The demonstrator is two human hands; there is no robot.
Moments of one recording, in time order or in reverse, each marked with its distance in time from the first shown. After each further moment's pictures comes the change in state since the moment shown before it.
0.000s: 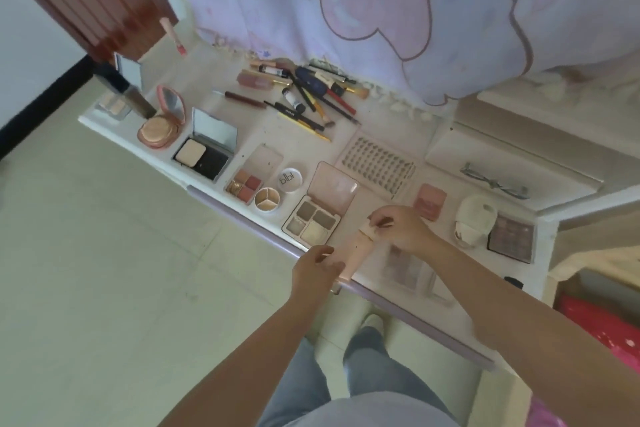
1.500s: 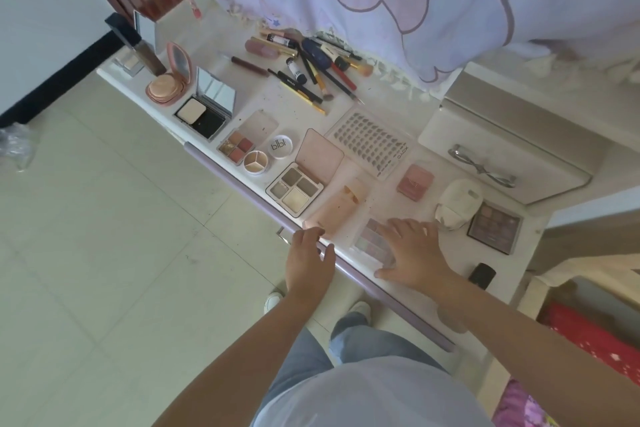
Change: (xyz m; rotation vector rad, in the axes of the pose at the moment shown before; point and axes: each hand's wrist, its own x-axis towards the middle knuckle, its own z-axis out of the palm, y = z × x) left_hand -0.031 -0.027 0.061 0.352 0.342 0.217; right_hand -0.063 0.066 -0.015 -0.883 -0.068 -0.304
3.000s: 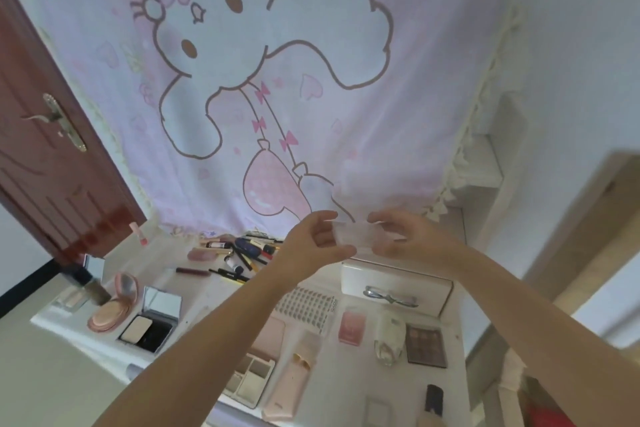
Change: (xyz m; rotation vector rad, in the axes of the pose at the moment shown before) left_hand 0.023 0.243 -0.112 -0.557 -0.572 0.623; right_hand -0.086 0.029 -0.244 1.012 0.521 -0.030
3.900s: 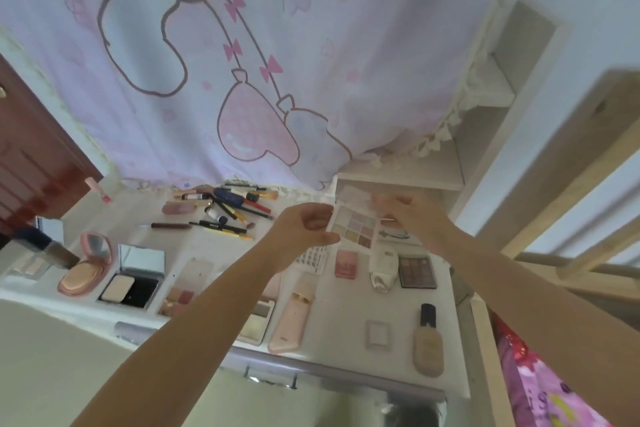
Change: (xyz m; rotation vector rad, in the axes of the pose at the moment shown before) left_hand -0.013 -0.066 -0.029 0.035 -0.170 -0.238; right_hand -0.013 0.041 0.058 0.159 0.304 0.245
